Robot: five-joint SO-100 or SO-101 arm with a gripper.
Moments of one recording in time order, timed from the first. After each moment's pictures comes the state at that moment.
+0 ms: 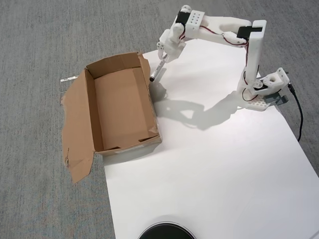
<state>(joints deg) 32.9 77.8 73.1 69.6 8.4</state>
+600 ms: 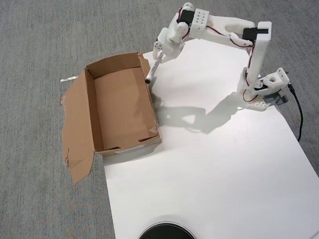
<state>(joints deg) 24.2 83.3 68.1 69.7 8.4</state>
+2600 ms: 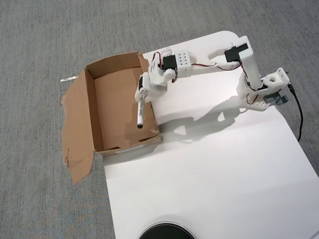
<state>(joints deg) 6.0 63.8 60.1 57.2 8.4</state>
